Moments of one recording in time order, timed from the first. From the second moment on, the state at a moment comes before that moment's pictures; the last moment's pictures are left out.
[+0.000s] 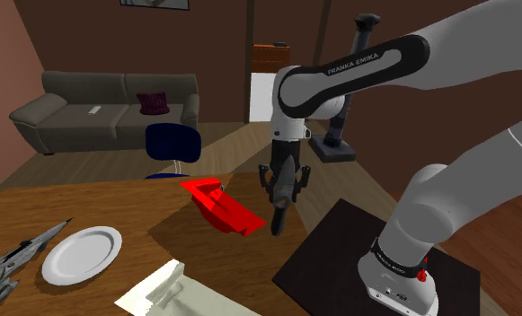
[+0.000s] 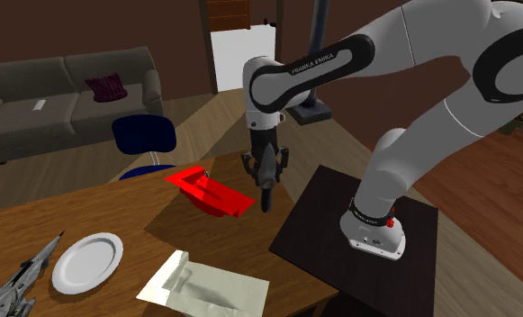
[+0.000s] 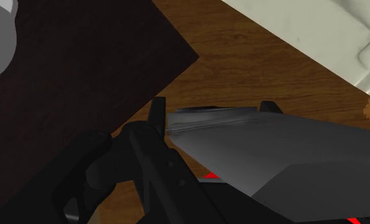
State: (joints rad) arm -0.02 -0.46 0.28 -2.58 0.51 1.85 0.75
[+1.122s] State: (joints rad) arm 0.01 -0.48 0.32 -2.41 0.54 1.72 0.89
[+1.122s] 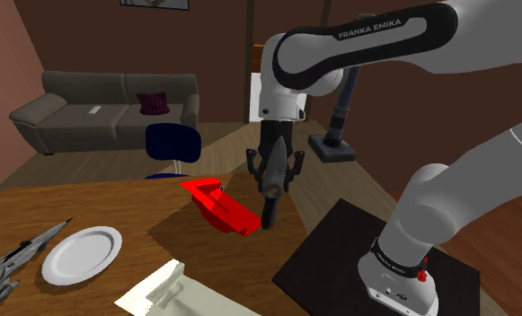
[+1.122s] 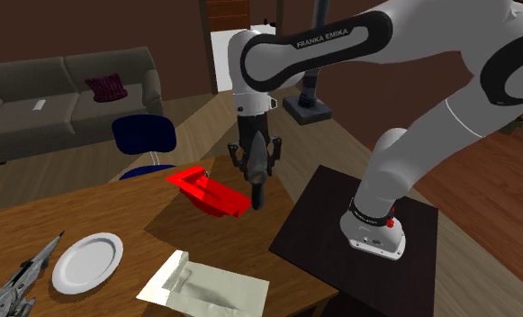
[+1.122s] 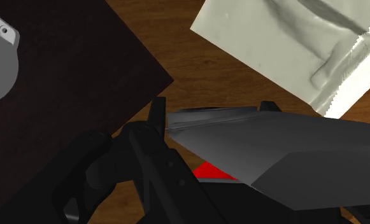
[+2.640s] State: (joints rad) arm 0.16 0.06 0.68 -1.97 0.44 2.01 1.40
